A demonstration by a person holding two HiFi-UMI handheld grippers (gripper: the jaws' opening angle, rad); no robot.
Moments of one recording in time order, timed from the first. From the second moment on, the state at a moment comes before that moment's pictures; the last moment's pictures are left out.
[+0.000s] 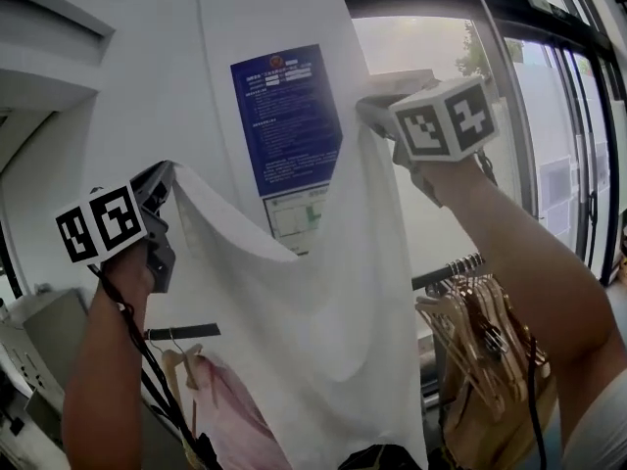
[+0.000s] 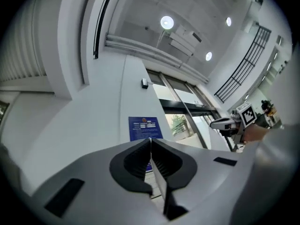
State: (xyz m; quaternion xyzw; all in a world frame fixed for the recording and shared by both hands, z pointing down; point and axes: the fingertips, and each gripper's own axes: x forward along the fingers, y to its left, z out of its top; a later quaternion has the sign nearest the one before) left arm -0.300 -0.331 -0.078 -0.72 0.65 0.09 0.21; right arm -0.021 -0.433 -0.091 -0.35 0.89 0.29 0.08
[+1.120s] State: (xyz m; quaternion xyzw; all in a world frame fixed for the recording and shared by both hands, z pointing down) left arm -0.507 -0.651 0.077 -0.68 0.73 0.00 0.01; right arm -0.090 -0.818 0.073 -0.43 0.89 0.12 -0.12
